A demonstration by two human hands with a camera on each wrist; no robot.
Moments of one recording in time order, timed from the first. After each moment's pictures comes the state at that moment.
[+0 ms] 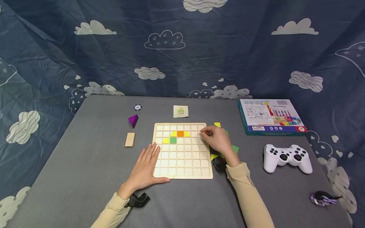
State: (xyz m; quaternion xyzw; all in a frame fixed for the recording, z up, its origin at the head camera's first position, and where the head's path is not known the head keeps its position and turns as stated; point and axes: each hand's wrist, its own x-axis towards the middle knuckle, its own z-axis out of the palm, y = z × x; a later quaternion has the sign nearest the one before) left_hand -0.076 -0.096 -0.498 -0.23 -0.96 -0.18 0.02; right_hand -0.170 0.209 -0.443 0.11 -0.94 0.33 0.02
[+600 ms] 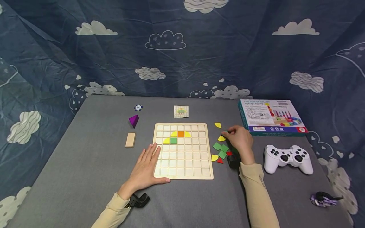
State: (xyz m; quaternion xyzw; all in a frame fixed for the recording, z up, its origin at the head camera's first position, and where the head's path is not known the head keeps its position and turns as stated) left_hand -0.076 -0.097 -0.500 -0.24 -0.95 -0.19 0.03; right_hand -0.175 0.275 -0.445 -0.08 -0.96 0.28 0.00
